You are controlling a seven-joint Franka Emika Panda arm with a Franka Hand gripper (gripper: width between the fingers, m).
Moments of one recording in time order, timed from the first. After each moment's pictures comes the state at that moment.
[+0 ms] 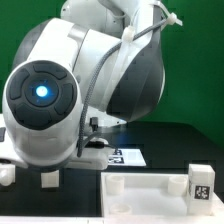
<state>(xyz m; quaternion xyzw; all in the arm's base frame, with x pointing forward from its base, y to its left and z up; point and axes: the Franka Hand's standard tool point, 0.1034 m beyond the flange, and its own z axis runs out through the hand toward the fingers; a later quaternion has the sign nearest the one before) 0.498 -0.120 0.035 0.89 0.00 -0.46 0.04</state>
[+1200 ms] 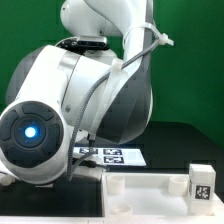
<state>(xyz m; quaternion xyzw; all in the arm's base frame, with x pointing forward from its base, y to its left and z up) 0.466 -0.125 0.015 0.86 -0.05 -0.51 0.05</state>
